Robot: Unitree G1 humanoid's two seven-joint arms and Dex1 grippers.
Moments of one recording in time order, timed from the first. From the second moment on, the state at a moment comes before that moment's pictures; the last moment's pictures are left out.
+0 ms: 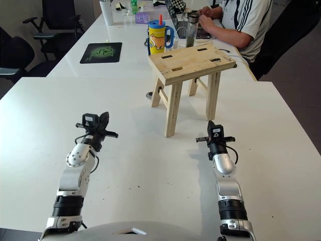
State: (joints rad) left arm -0.07 0.11 0.05 0.01 -0.08 0.09 -0.17; right arm -0.05 -0.18 -0.10 0.25 -0.07 -0.17 0.08
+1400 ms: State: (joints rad) left arm -0.08 0.03 -0.02 0.11 -0.02 -0.11 -0.08; right arm -0.24 -0.21 -0.11 0.48 -0.03 -0.25 0.09
